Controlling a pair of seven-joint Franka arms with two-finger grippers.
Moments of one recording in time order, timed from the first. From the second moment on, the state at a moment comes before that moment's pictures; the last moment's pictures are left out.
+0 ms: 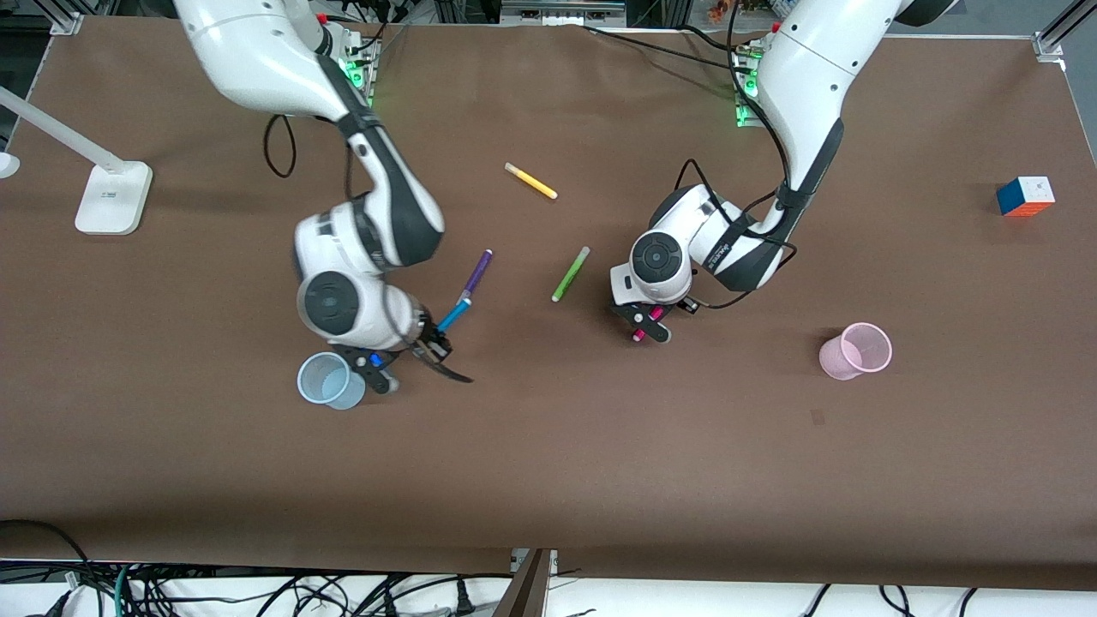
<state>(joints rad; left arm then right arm) -0.36 0.67 -0.21 -1.77 0.26 2.11 -0.07 0.42 0.68 -0.04 -1.38 0.25 1.92 1.02</state>
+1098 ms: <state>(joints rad) -0.16 0.60 -0.18 -1.45 0.70 1.38 0.63 -0.02 0.70 -0.04 -1.42 0.70 1.71 0.43</state>
